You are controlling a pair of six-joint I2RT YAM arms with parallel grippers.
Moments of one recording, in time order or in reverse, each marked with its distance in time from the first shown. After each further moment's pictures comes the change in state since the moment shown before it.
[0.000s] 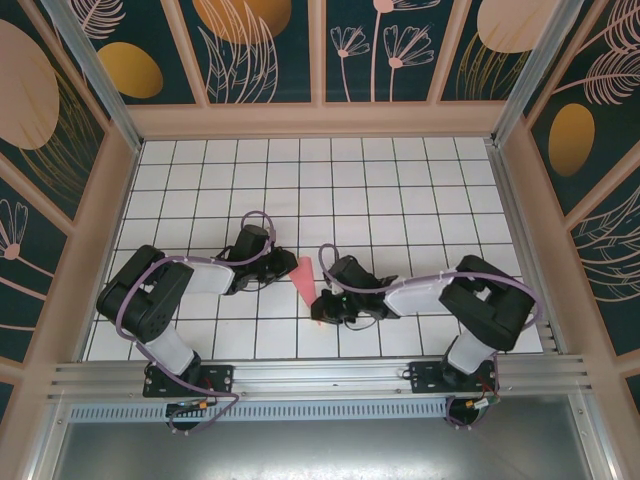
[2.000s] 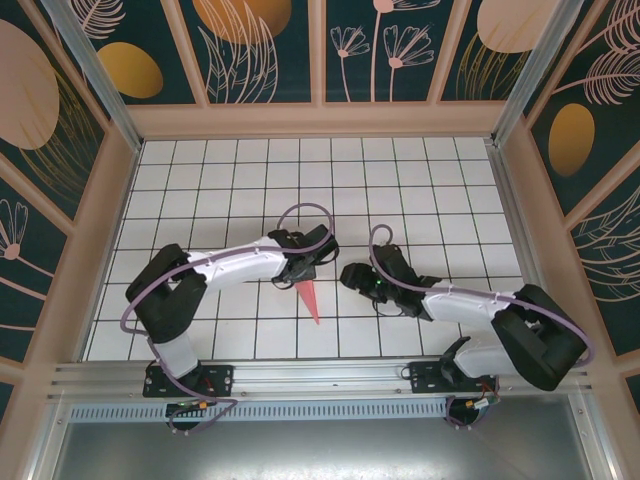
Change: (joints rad) left arm -0.386 0.072 0.569 -1.080 -0.720 -0.073; right arm -0.230 -0.267 -0.134 -0.022 0.302 -0.014
